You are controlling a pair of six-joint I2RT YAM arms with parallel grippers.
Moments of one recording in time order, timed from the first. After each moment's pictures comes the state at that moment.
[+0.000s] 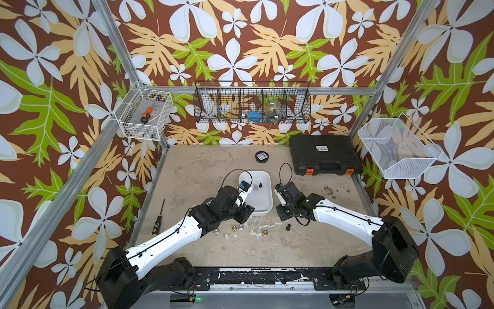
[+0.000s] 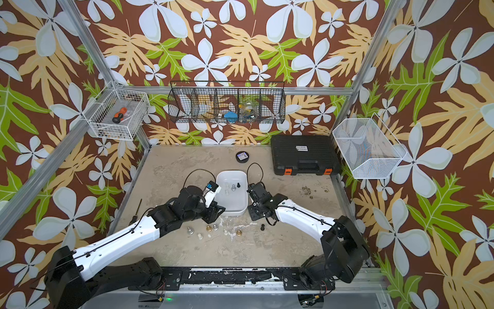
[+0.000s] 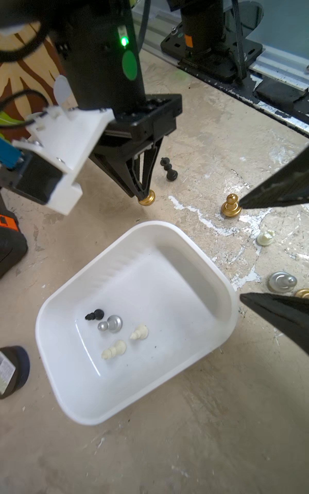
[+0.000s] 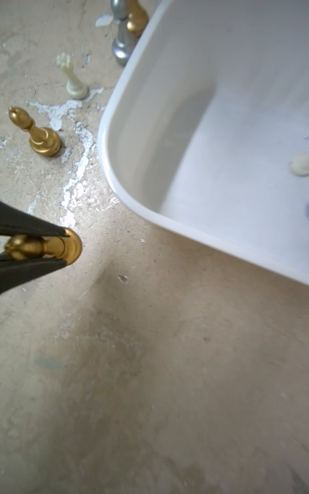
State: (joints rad) left arm -0.76 1.11 0.80 -0.36 0.05 -0.21; right arm 0.67 1.44 0.95 -0.57 0.08 0.27
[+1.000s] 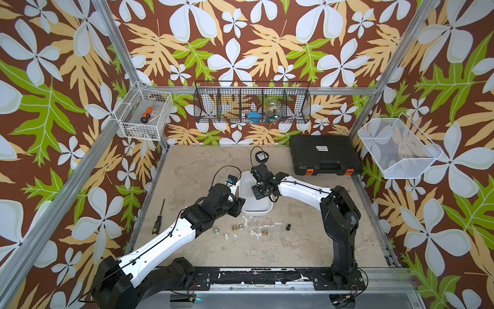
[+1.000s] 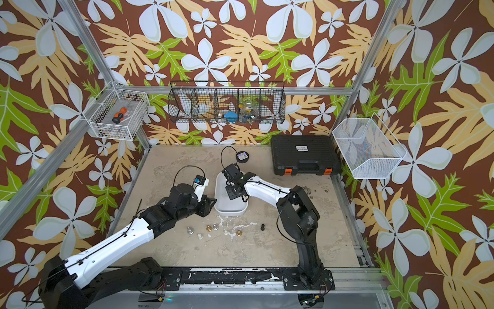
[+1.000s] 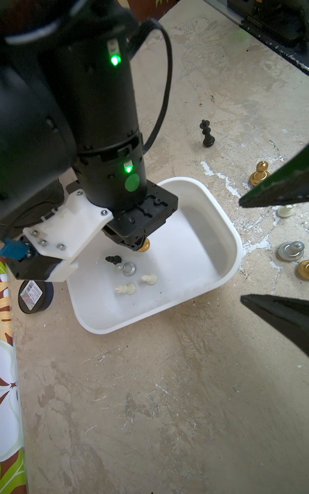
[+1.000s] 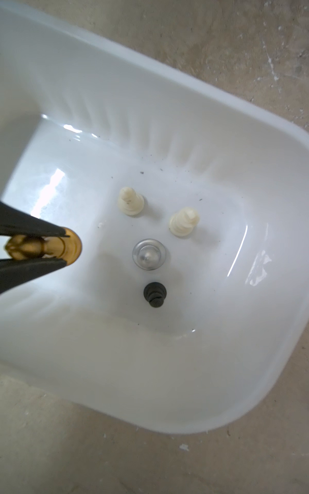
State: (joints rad) left arm -0.67 1.07 0.78 -0.35 -0.04 -0.28; right arm 0.71 2.02 1.51 -0.59 0.16 0.24
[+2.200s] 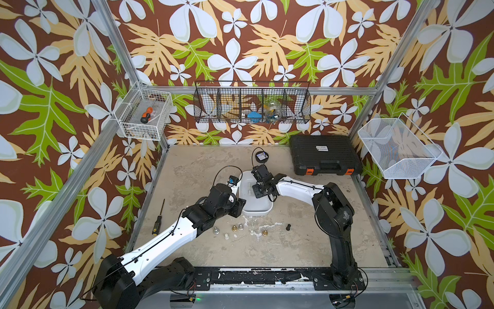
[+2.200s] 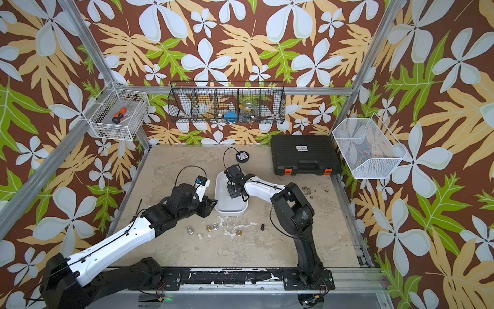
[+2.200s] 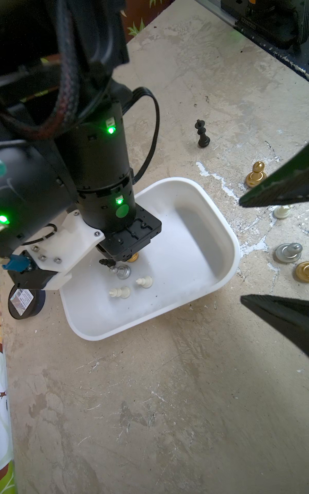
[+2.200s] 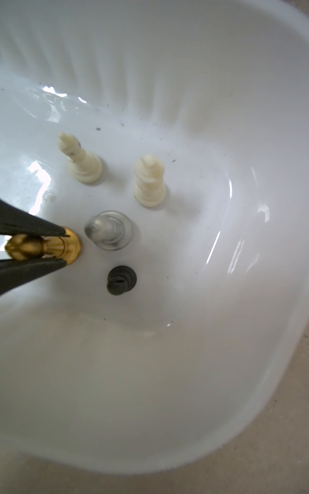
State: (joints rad) left arm -0.67 1.09 0.78 -0.35 -0.02 -0.28; right arm 0.68 2.08 1.49 -0.48 0.17 0.24
